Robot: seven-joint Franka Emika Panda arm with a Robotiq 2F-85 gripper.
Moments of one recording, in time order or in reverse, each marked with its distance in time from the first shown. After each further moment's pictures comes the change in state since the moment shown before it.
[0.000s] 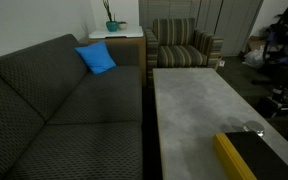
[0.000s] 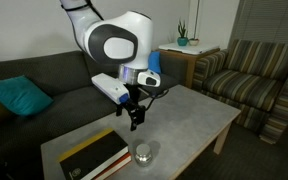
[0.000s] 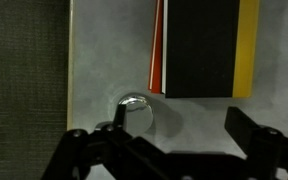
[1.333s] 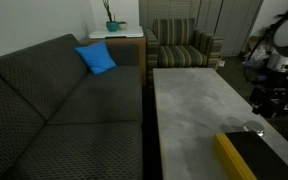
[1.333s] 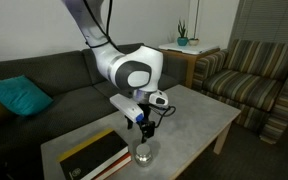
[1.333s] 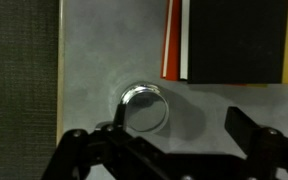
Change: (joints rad) arm -0.001 0.309 -0.005 0.327 -0.072 -0.043 0.065
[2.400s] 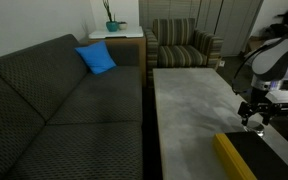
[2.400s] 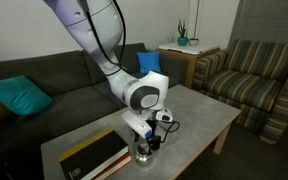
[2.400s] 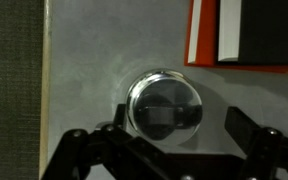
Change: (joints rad) arm 0.014 0.315 -0.025 0.388 -0.021 -0.115 0.032
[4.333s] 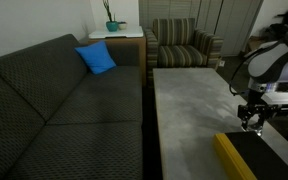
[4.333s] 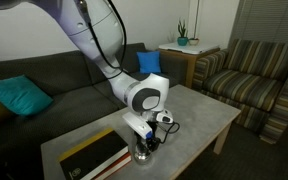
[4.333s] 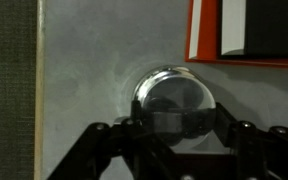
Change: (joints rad) arm 0.006 0.057 -0.004 0.087 0.000 -0.040 0.021
